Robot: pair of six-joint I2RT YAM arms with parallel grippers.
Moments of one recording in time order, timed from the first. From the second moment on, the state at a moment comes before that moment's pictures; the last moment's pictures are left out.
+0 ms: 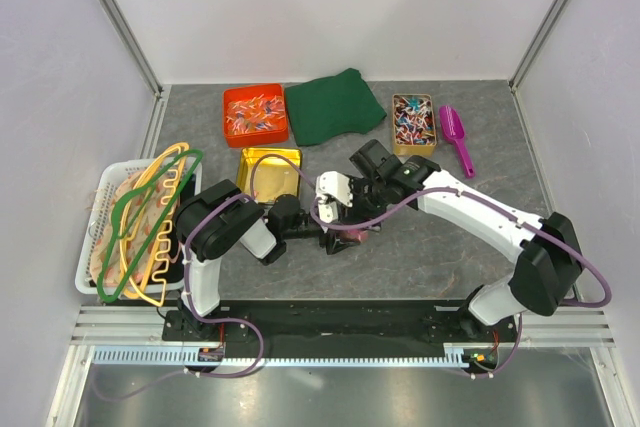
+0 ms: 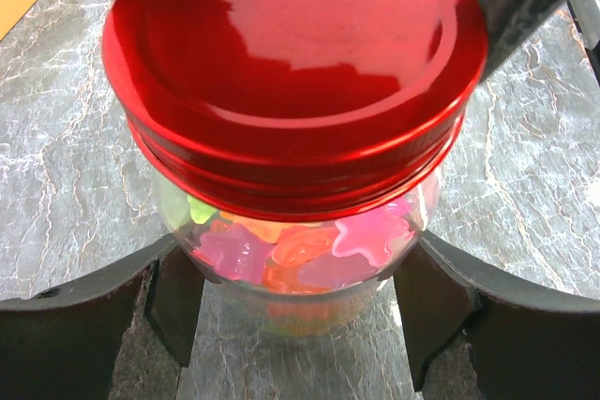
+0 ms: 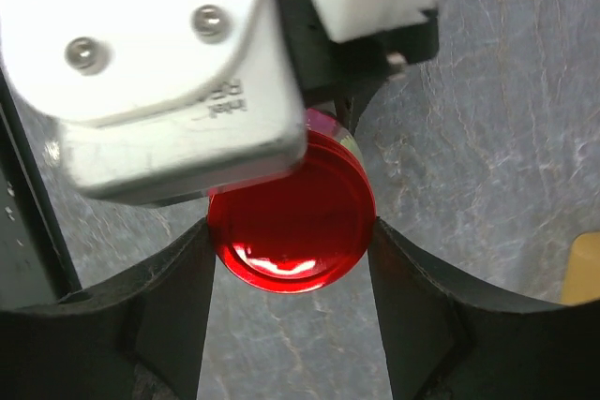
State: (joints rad) left arm -0.74 1.97 0.51 1.29 0.69 0.19; right arm 0.77 1.50 1.23 -0.81 -0.24 -0.70
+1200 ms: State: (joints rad) left arm -0.74 1.97 0.51 1.29 0.68 0.19; right arm 0.74 1.35 1.19 -0.69 -0.13 -0.29
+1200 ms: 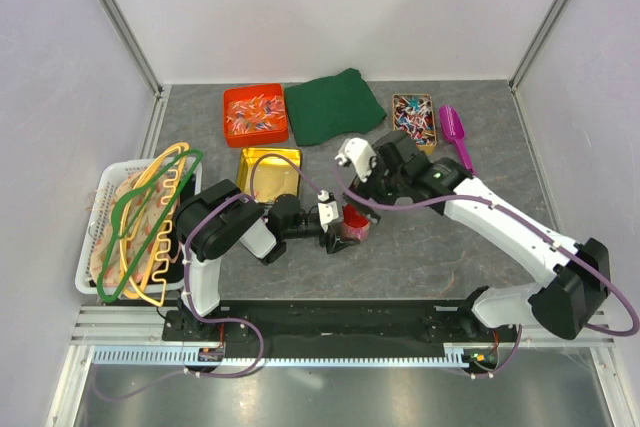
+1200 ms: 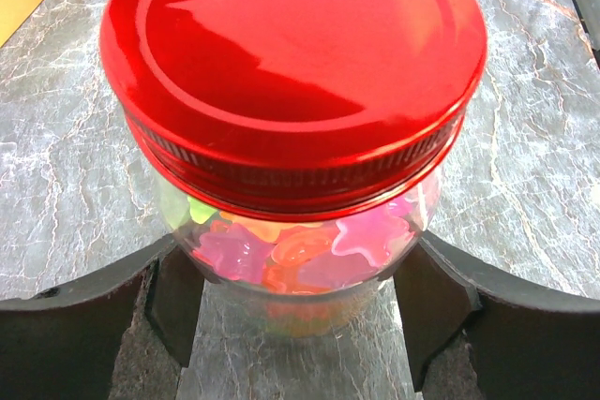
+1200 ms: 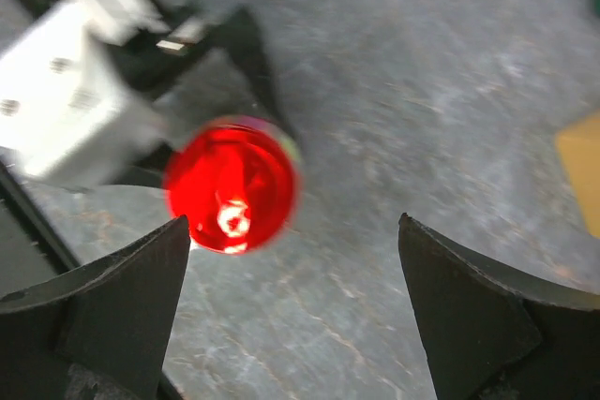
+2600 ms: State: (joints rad) left arm -0.64 1.16 0.90 -0.24 0.51 0.45; right arm 0.37 0.96 0.96 -0.28 0.12 -0.32
